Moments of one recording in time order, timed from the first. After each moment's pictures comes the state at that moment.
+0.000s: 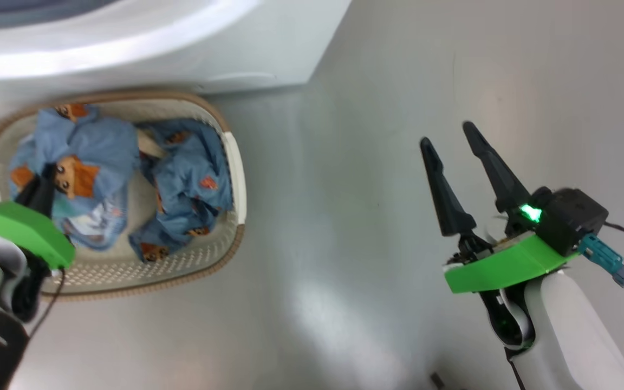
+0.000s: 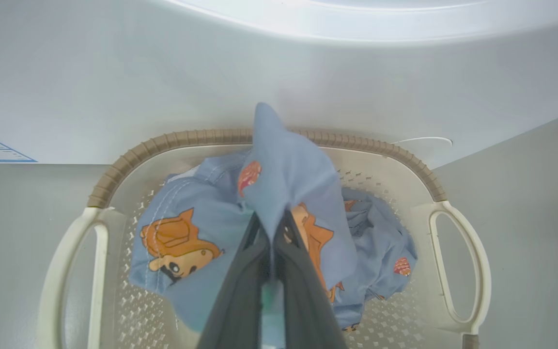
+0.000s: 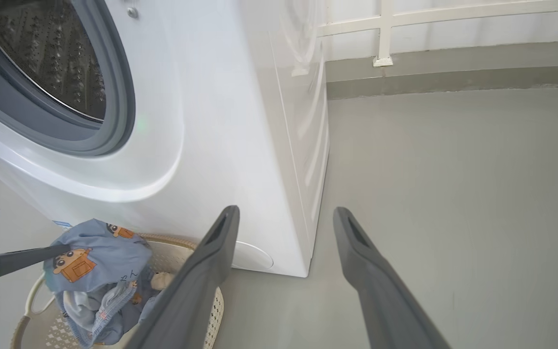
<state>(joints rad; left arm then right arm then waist) -0.85 0.47 -0.77 0.91 -1.05 -0.13 -0.26 -0.40 -0.09 0.19 0.09 0.30 0.13 -0.26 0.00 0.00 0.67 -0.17</state>
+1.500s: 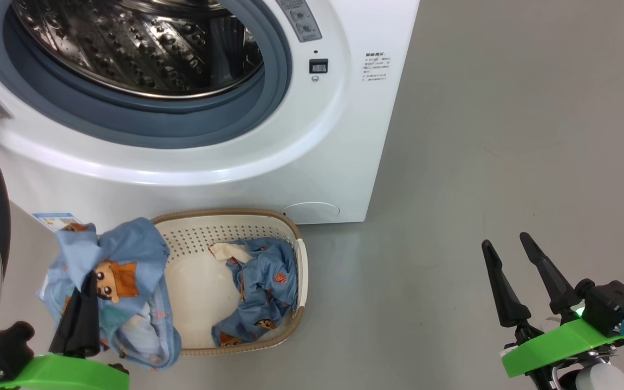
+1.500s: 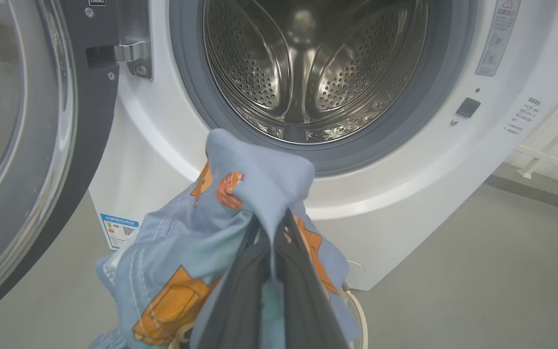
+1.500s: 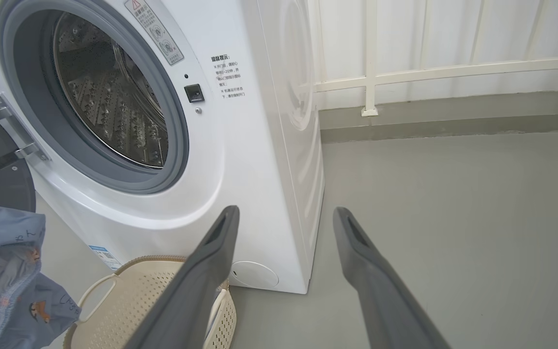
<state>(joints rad) -0.08 0.20 -0.06 0.20 -0.56 -0.13 -0.26 -0.10 -0.19 0.09 0.14 0.36 0.13 -0.26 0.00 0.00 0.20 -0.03</state>
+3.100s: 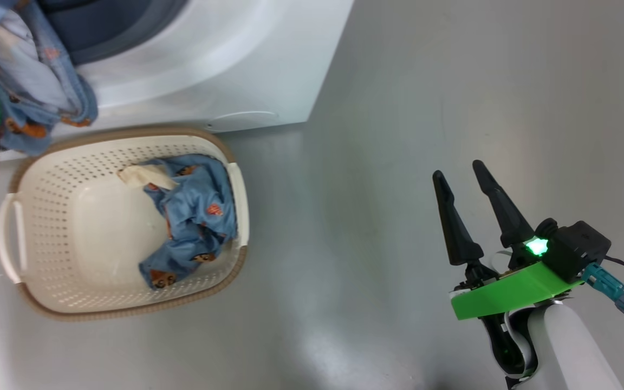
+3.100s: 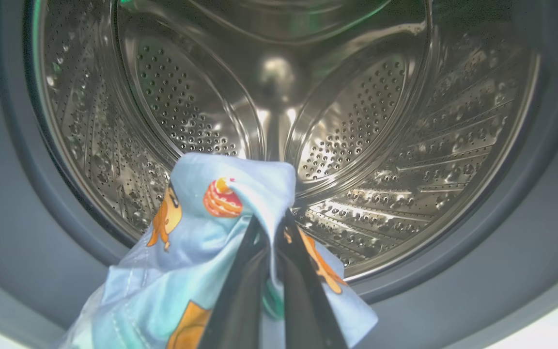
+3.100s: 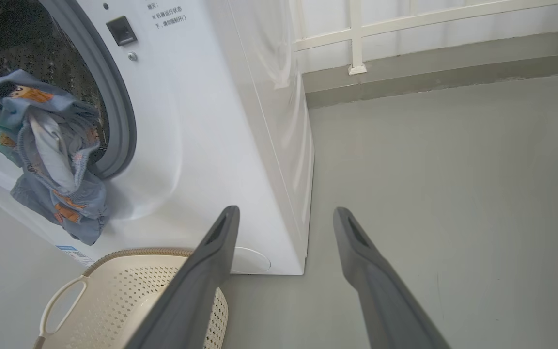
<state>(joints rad) -0.94 0.38 -0.18 0.56 -0.70 -0.13 -0.26 -0.29 -0.06 0.14 0.11 0.33 0.13 -0.26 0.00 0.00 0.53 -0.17</state>
